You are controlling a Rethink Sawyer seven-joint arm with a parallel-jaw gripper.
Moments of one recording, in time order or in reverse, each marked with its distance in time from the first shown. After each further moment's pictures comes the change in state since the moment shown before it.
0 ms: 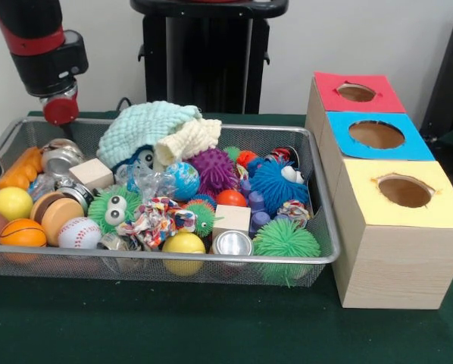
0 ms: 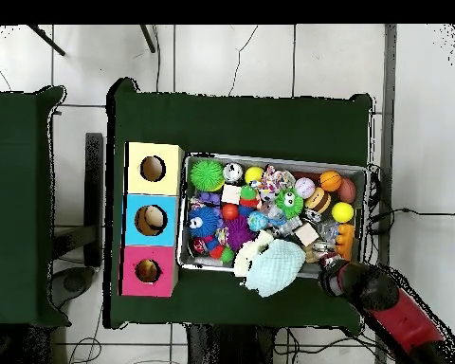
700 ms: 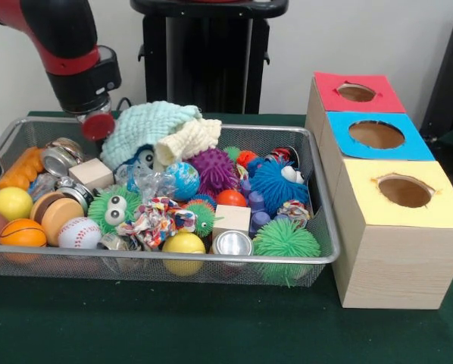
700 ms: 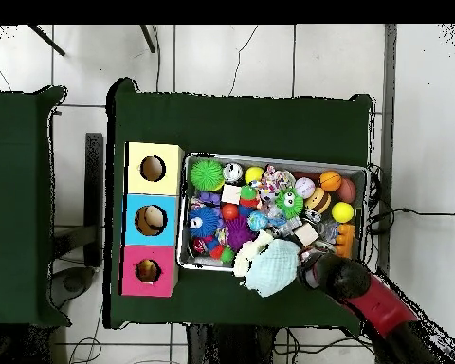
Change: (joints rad) arm 0.089 0.054 0.006 0.001 0.000 -0.026 0.000
